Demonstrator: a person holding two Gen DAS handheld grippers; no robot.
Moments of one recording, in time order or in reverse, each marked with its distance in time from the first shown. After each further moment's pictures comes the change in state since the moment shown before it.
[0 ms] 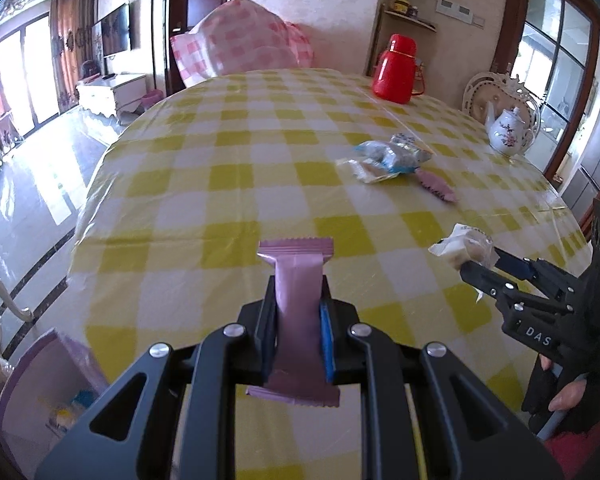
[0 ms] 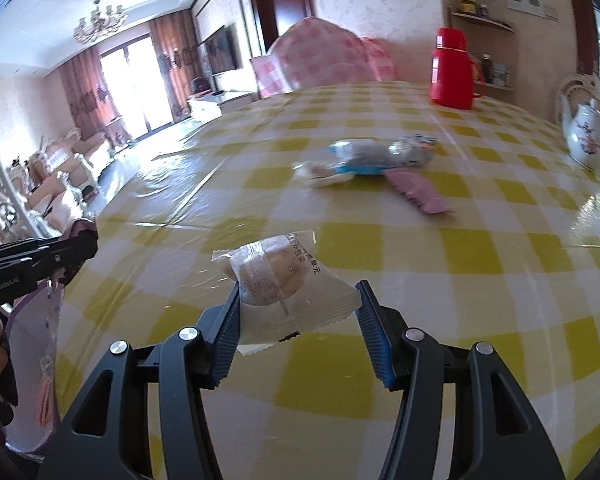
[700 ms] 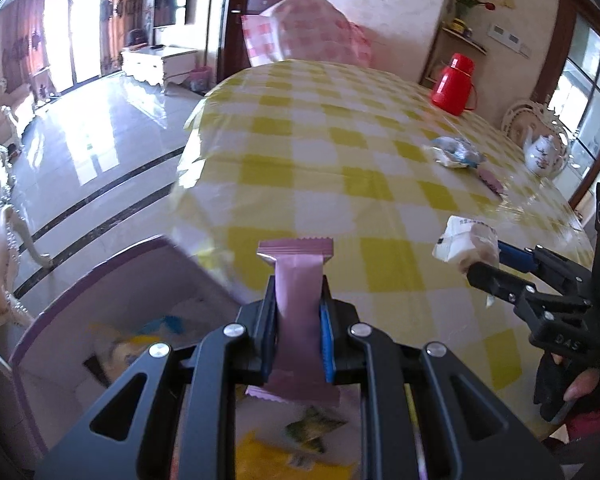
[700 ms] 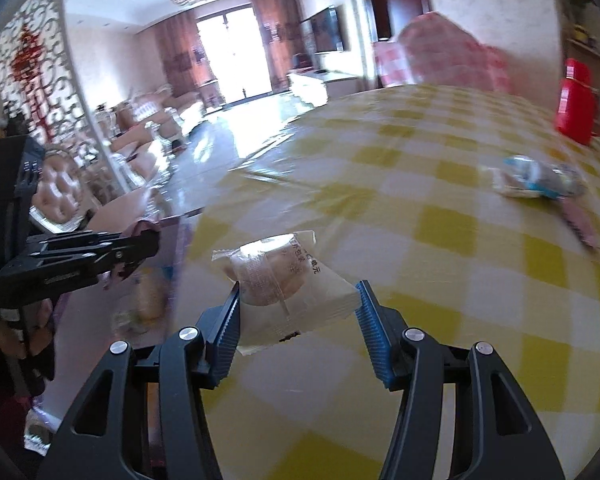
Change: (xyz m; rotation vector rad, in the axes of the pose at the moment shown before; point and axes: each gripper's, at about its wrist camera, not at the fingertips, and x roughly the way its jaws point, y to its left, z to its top) left arm -0.057 0.115 -0.074 -0.152 0.009 0.082; right arm 0.008 0.140 -0.014 -0.212 0.068 0.315
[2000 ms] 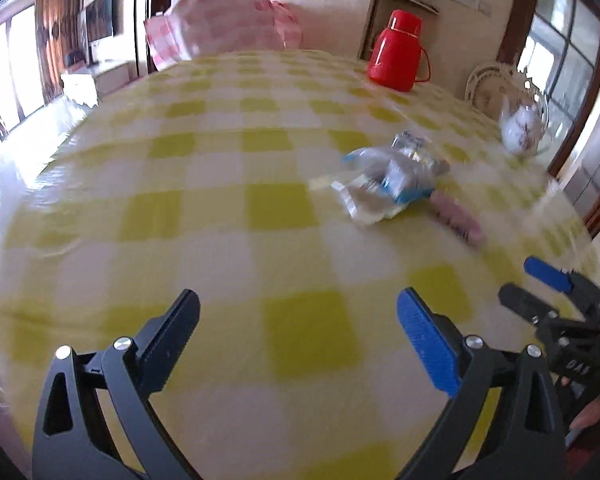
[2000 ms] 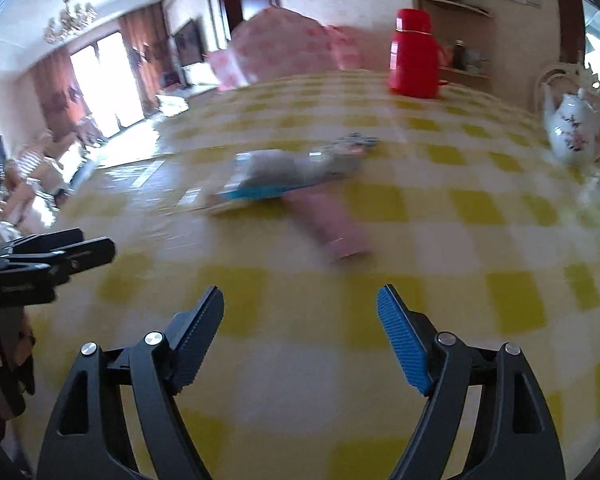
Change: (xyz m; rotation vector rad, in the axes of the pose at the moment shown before) left arm 0.173 -0.194 0.122 0.140 0.056 -0.130; right arm -0.053 -0.250 0.000 0.267 -0.016 -0.428
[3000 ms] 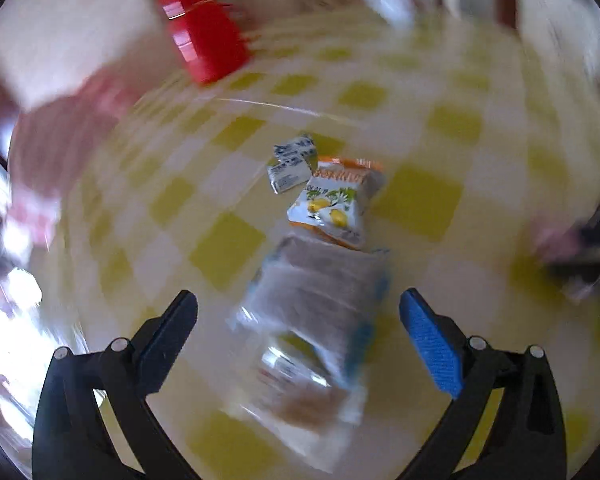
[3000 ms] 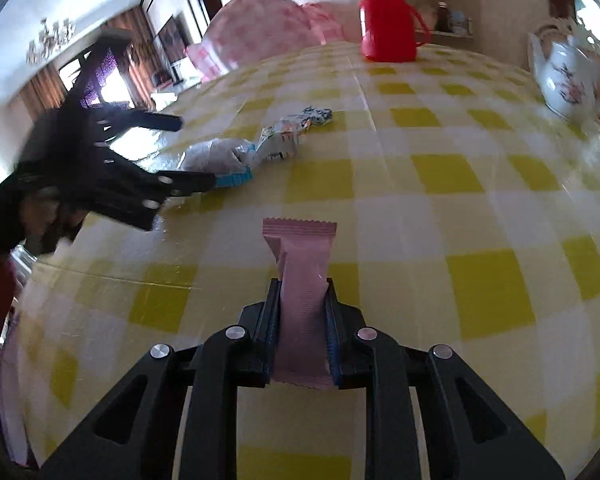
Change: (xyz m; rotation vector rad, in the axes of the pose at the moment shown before) left arm 0.117 -0.123 0.103 0.870 0.132 -0.048; right arm 0.014 -0.045 0.002 0.105 0.070 0.074
